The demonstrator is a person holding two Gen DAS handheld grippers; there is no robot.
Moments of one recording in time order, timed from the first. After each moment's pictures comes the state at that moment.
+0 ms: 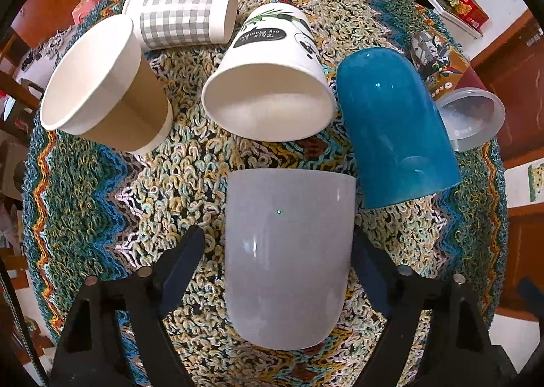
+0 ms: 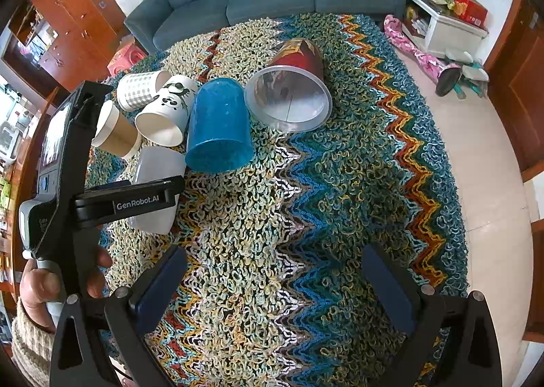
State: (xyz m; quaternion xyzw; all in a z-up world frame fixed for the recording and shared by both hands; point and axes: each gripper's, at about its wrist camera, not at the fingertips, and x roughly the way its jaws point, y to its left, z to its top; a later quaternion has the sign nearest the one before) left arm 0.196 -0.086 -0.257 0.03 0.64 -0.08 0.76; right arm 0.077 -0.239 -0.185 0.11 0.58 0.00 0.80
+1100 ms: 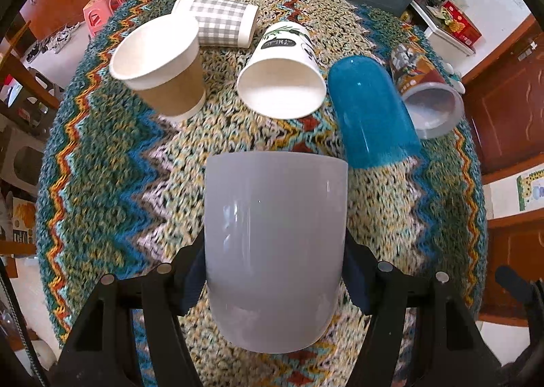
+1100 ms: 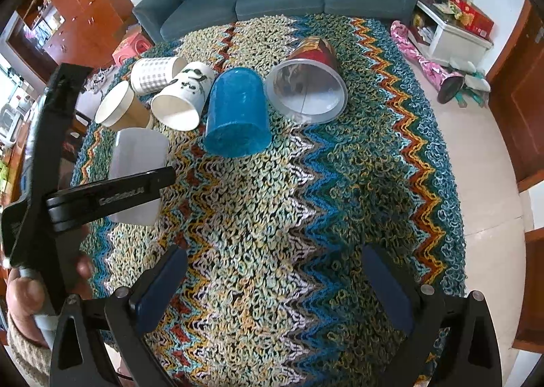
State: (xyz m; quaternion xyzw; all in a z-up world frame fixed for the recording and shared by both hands) left arm 0.127 -0.052 -0.213 0.00 0.61 -0.09 0.78; right arm 0.060 -0.215 -0.175 0.07 0.59 0.00 0.80
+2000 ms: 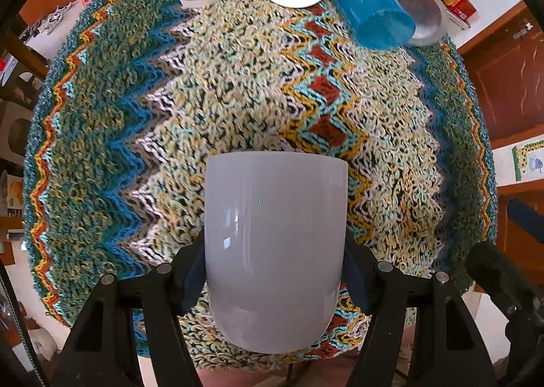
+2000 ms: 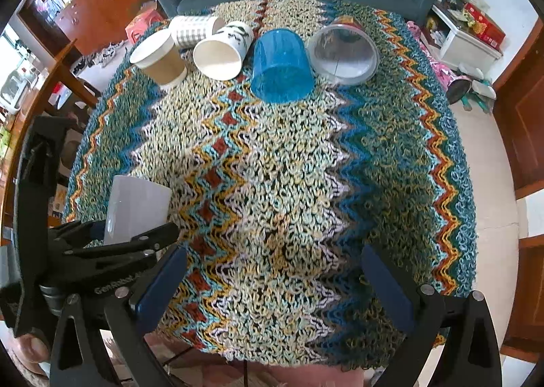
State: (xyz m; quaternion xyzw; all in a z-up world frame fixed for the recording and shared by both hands) left arm 0.033 -0.026 -0.247 -0.01 0.66 -0.11 0.75; right arm 0.005 -0.171 -0.179 0.04 0.61 0.02 0.79
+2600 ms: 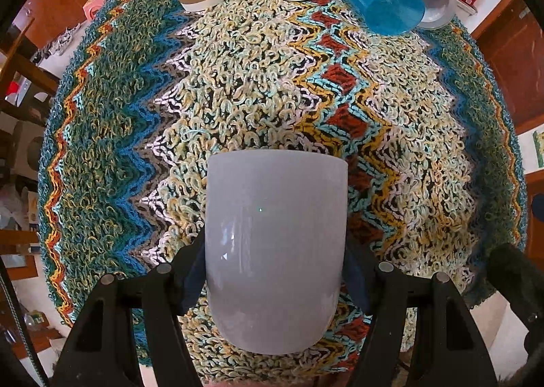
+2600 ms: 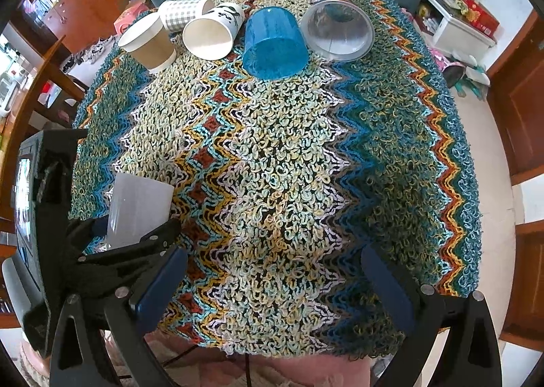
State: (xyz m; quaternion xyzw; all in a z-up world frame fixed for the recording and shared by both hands) left arm 0.035 -0.041 -0.262 0.05 0.64 -0.08 0.76; right arm -0.001 -0.166 -0.193 0.04 0.62 0.00 0.78
